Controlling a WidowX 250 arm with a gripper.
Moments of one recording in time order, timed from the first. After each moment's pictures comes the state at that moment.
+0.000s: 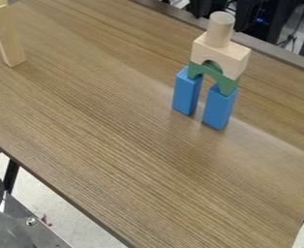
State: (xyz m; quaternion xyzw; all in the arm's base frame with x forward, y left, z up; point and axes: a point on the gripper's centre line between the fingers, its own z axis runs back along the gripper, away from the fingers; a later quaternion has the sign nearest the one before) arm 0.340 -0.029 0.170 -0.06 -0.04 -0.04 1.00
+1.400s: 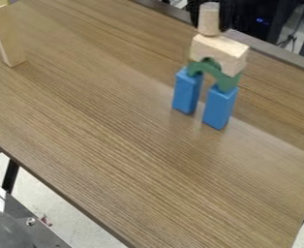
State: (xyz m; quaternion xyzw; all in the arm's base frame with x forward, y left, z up) arm 0.363 -0.004 0.147 -0.11 -0.02 -0.01 0.99
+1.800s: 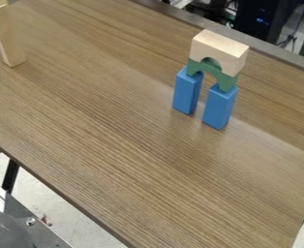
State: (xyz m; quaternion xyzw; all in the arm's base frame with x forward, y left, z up) arm 0.350 0.024 0.210 -0.16 -0.08 0.01 0.98
